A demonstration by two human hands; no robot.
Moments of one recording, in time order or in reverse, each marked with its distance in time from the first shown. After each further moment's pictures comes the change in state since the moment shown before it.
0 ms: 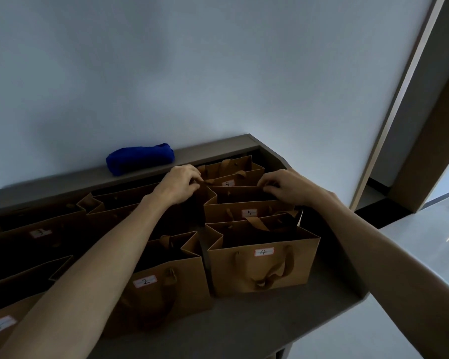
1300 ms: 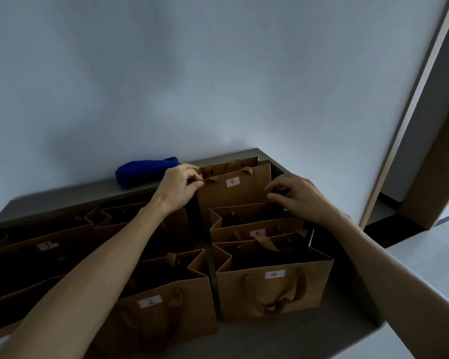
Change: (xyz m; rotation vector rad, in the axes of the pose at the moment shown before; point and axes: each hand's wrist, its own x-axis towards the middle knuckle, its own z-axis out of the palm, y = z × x) left_hand -0.001 -0.006 -0.024 -0.183 0.270 -0.008; right_hand -0.004 -0.002 -0.002 0.157 0.286 -0.066
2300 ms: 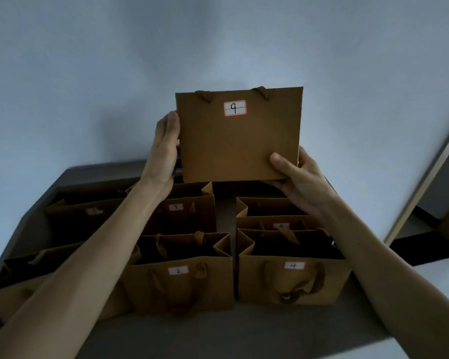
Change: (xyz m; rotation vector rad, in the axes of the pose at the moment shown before) left_hand -0.050 0.038 -0.092 -0.993 0.292 -0.320; right_hand 0.017 -0.095 0.010 1.293 -0.056 0.169
